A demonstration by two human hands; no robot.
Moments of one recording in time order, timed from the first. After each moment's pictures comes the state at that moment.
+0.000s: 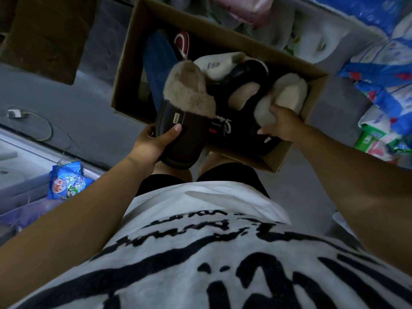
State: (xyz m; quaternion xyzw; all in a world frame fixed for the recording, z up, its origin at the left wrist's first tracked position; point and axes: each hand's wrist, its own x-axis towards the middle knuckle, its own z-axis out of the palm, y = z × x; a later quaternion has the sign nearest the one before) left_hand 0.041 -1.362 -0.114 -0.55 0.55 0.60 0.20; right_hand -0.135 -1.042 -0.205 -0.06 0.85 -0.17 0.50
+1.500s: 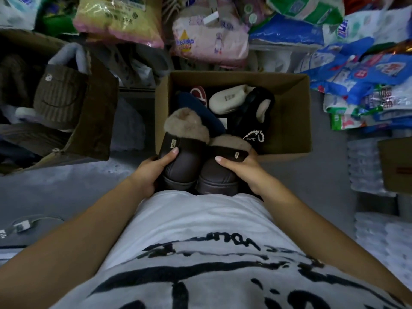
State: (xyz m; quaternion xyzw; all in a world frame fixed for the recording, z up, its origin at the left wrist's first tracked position) left_hand 0.054 -1.591 -0.073 -0.40 0.52 0.66 0.36; right_hand 0.075 -1.325 -0.079 0.37 0.71 -0.54 0.27
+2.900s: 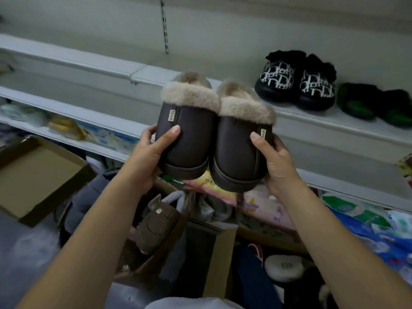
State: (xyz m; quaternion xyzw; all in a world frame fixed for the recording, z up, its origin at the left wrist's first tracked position) left_hand -0.154 -1.791 0.227 -0.16 0.57 0.80 -0.08; right_hand -0.217 -1.540 0.220 0.00 0.59 -0.81 0.06
